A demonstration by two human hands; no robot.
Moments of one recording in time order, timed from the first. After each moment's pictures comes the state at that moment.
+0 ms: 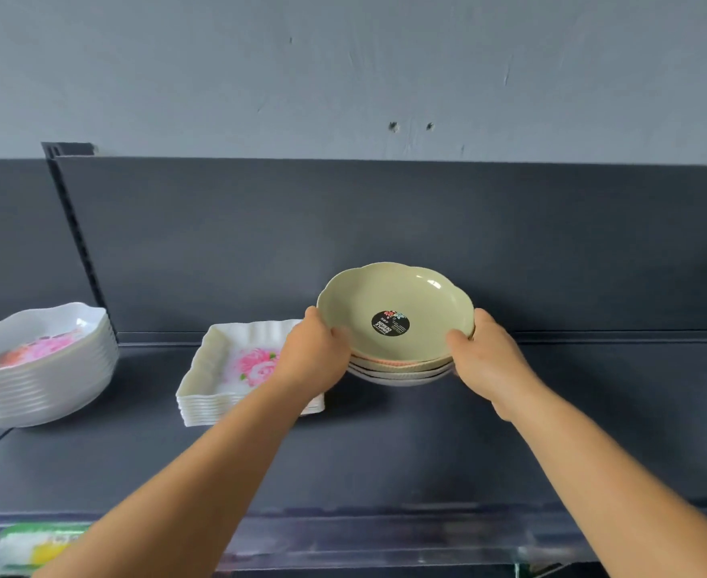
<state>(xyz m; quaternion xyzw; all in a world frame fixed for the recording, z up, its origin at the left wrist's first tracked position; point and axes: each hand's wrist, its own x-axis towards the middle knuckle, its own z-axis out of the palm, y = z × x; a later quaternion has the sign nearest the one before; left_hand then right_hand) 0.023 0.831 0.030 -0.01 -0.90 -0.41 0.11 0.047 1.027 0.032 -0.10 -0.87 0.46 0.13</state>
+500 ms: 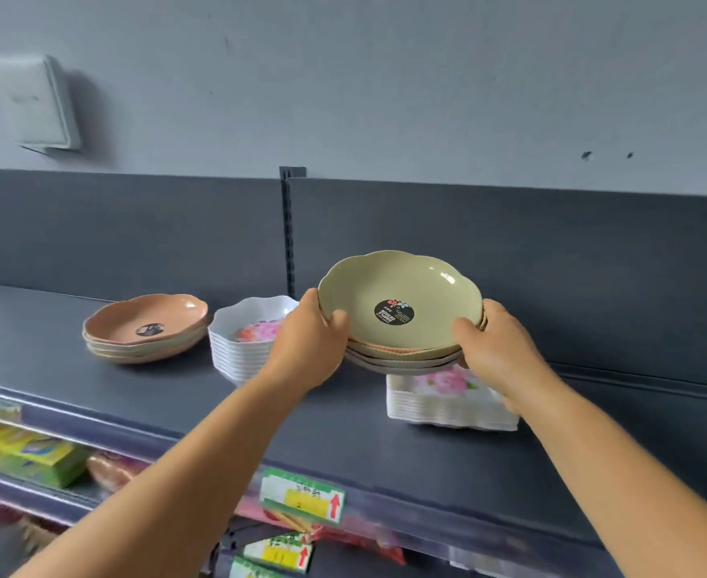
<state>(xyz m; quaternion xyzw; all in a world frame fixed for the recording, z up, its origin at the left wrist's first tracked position) 0.085 0.606 0.061 0.07 -0.86 -0.45 0.23 0.060 0.811 0.069 0.04 -0.86 0.49 0.12</state>
